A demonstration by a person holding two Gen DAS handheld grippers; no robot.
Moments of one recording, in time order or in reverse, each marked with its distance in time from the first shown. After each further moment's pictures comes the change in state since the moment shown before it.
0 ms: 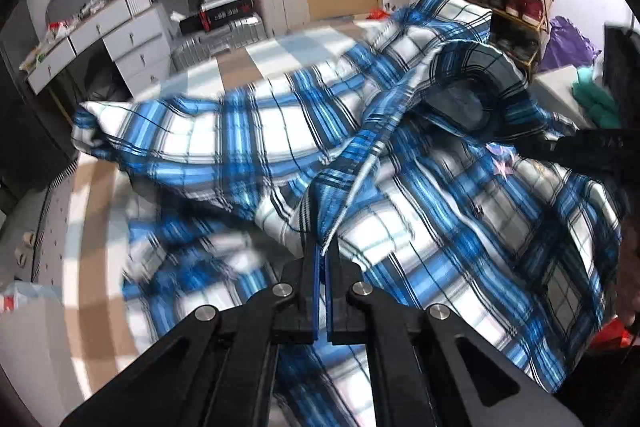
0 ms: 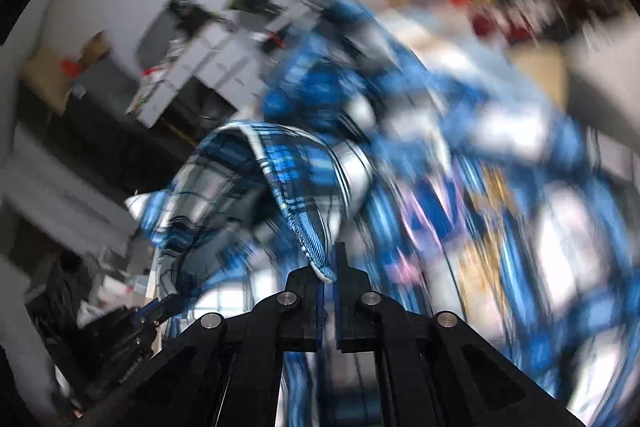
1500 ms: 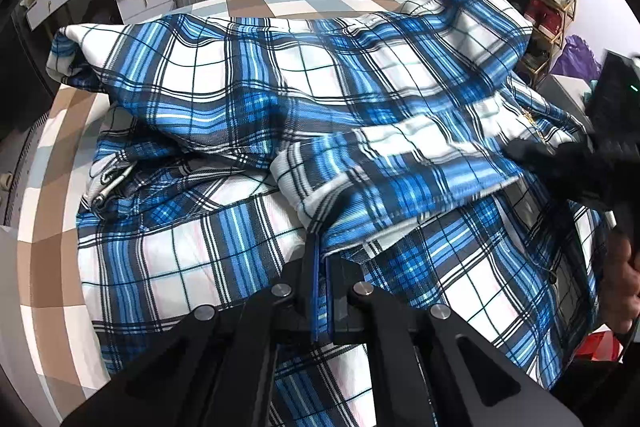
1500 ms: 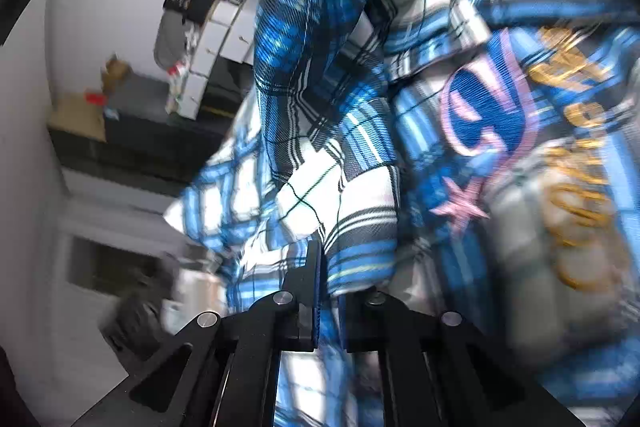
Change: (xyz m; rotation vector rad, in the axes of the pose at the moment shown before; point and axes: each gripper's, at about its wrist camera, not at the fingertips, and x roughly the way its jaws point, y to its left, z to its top) left arm 0.015 0.012 -0.022 -0.160 0.089 -0.077; right arm 0.029 -0.012 0.007 0.018 0.131 0.199
